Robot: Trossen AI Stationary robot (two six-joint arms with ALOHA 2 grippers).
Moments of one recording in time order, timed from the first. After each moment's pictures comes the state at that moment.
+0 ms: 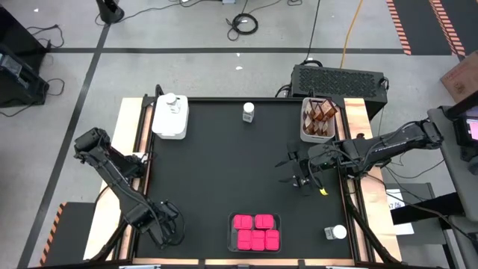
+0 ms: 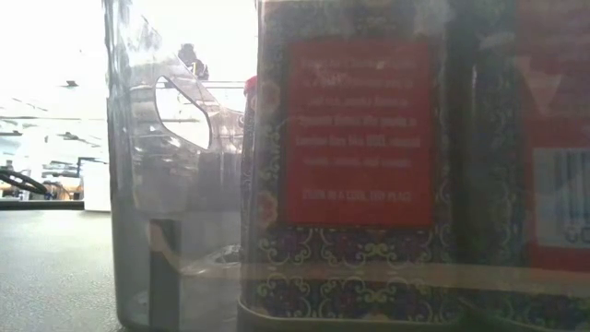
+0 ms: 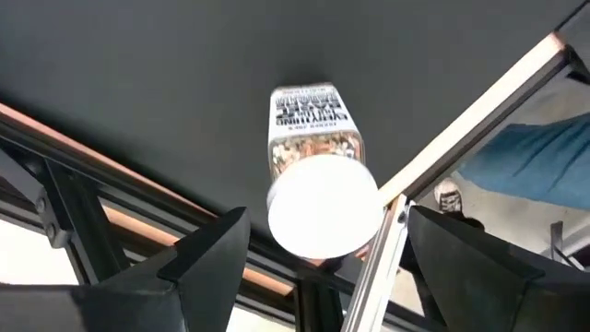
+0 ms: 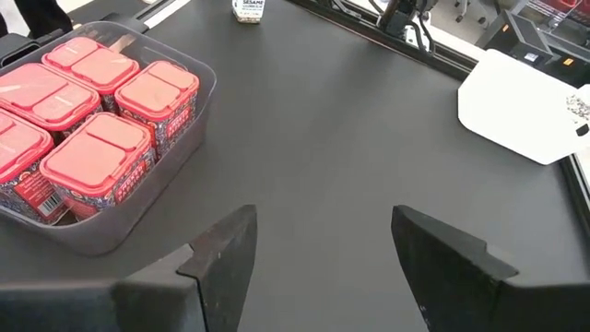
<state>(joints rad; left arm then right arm) -0.85 1.57 1.25 -1.16 0.25 -1.51 0.20 1.00 0.71 -0.24 0.05 -0.27</state>
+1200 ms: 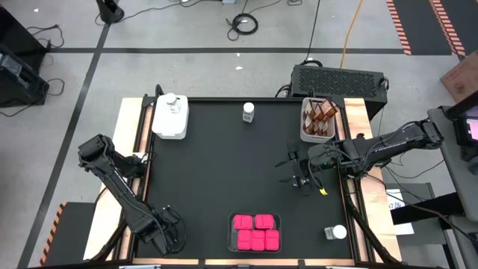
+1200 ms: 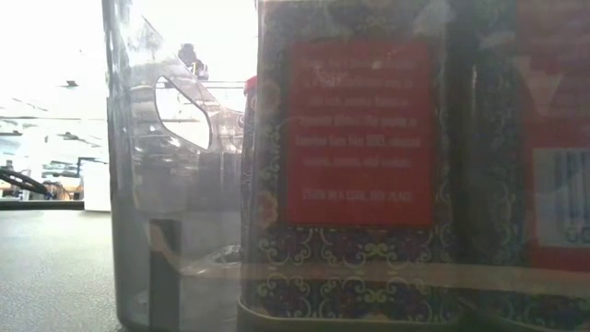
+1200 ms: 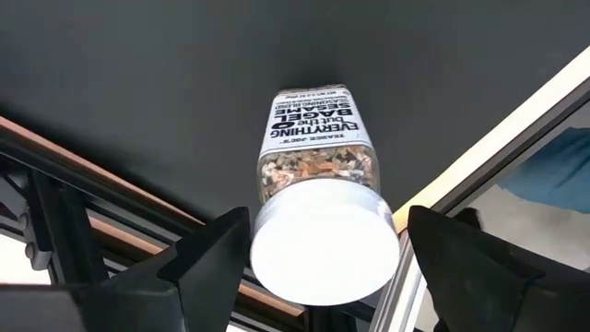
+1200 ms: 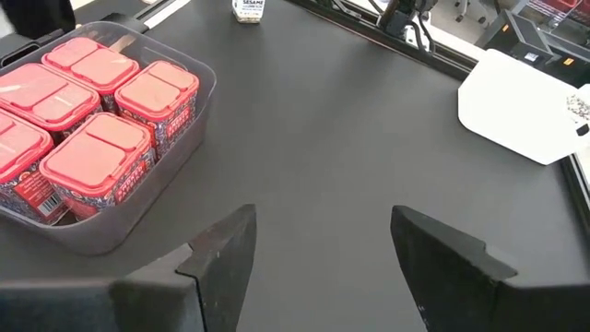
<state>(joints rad) -0.88 1.67 1.25 -1.14 0.23 -1.51 0.20 1.00 0.71 -0.24 0.05 -0.27</state>
